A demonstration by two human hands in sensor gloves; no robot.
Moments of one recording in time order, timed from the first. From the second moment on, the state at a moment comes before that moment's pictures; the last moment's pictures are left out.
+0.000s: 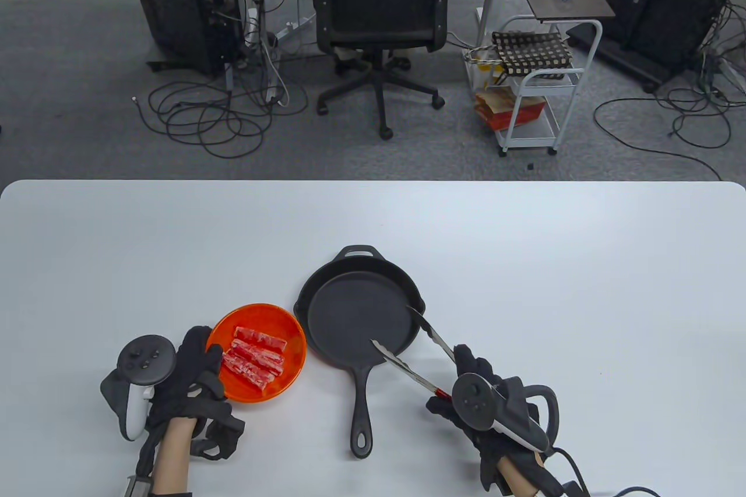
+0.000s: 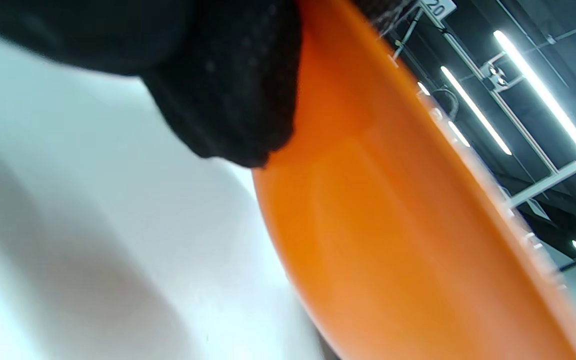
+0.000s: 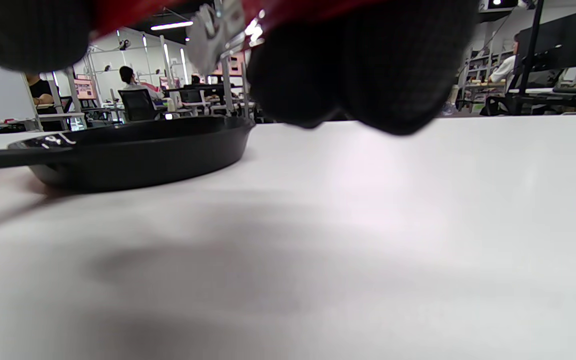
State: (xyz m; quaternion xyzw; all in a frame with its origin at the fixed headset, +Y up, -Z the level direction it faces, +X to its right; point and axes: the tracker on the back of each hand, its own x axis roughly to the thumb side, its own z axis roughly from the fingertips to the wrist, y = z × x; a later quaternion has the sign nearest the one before) left_hand -0.321 -0.717 -0.302 -0.03 0.13 0.40 0.91; right_hand 0.129 -0.719 -0.263 0.09 0.00 0.99 0.07
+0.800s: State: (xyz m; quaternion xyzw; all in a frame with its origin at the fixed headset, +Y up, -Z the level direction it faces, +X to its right) left_hand -0.300 -0.722 -0.296 -0.03 0.08 0.37 0.93; right_hand 0.037 -0.681 -0.254 0.18 -0.04 0.98 0.10
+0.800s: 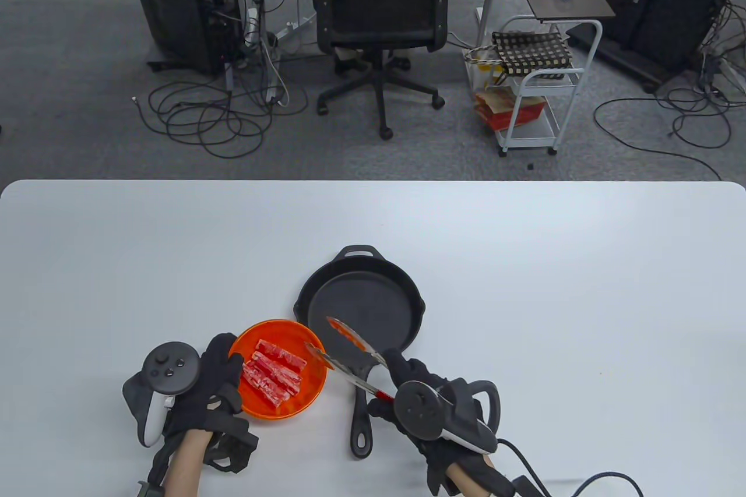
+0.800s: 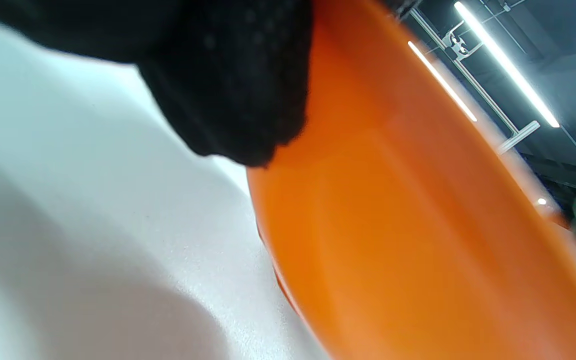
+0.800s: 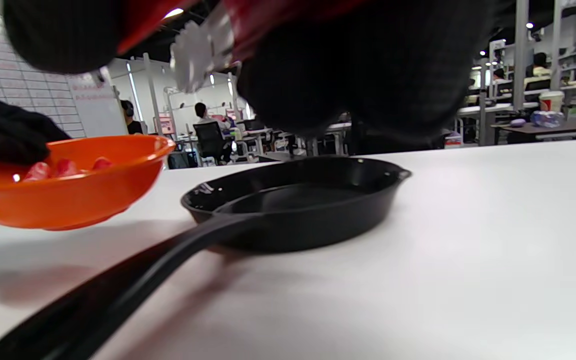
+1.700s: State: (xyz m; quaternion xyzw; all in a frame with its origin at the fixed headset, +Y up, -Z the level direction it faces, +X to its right) left_hand -0.290 -0.719 -0.294 -0.01 0.06 0.33 0.94; right_hand -0.024 -0.694 -0.267 0.20 -0.02 0.98 0.01
